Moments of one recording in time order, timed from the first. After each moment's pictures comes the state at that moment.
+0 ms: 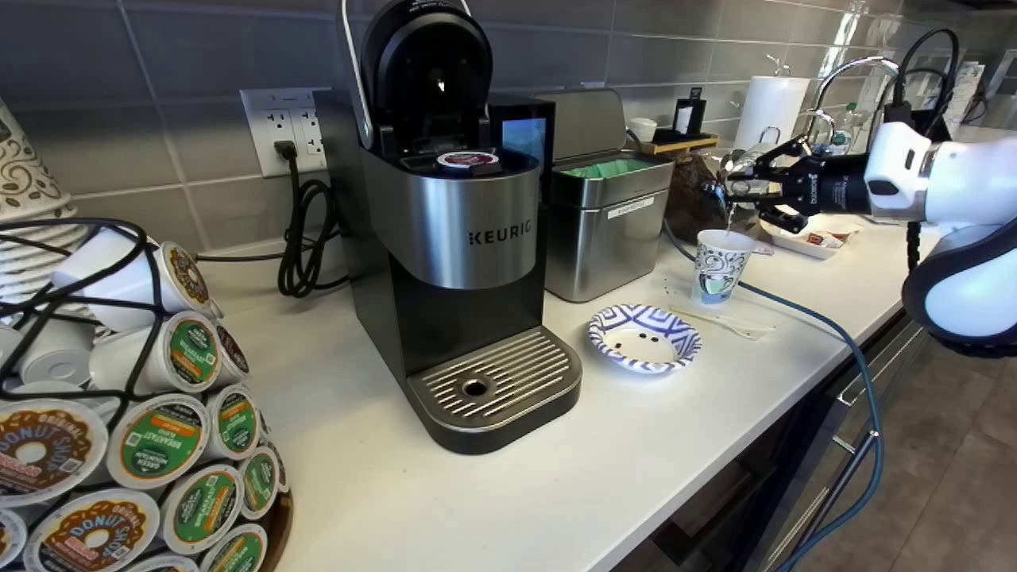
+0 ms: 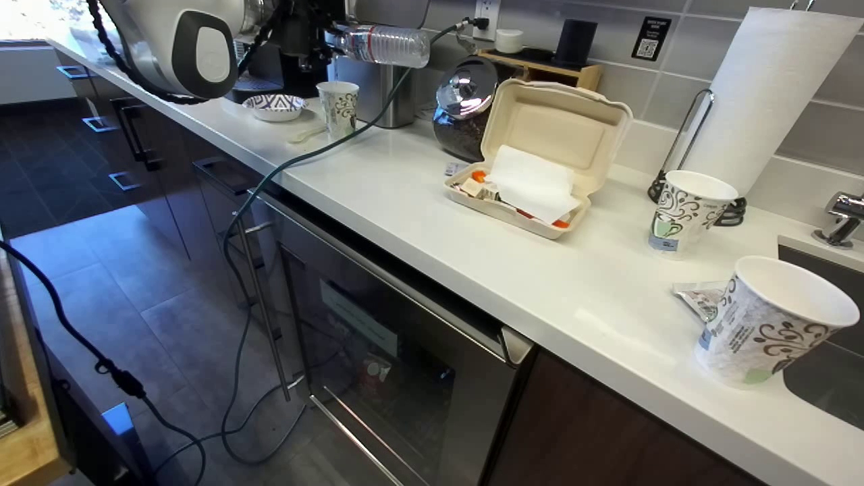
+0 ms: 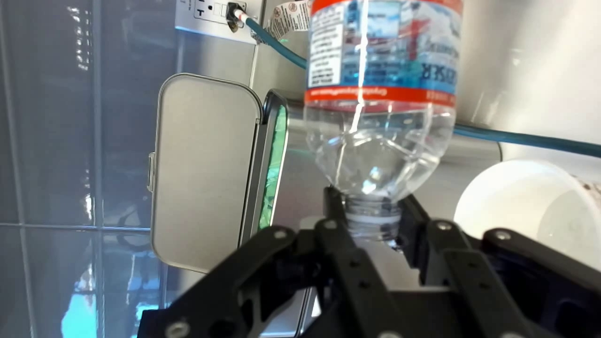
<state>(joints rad) 0.07 0.38 -0.13 -2.41 -0.21 4.14 -1.65</state>
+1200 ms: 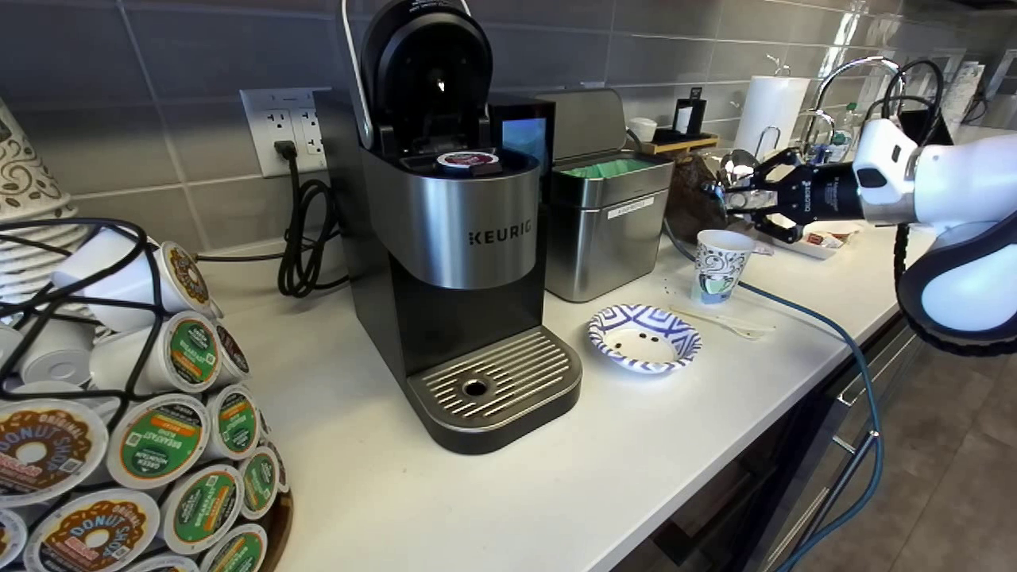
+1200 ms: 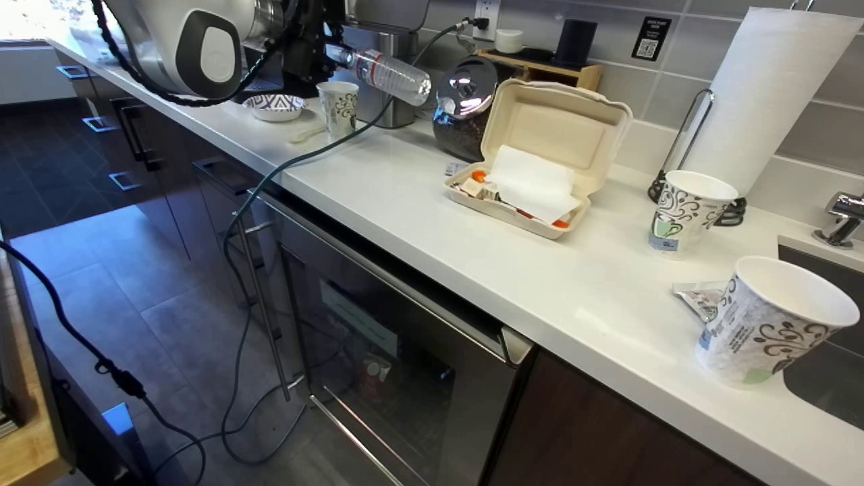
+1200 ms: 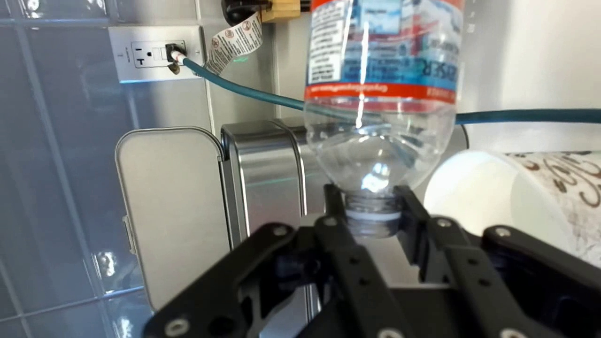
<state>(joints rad) 0.04 0.38 -0.13 -2.40 -0.22 4.03 -1.40</state>
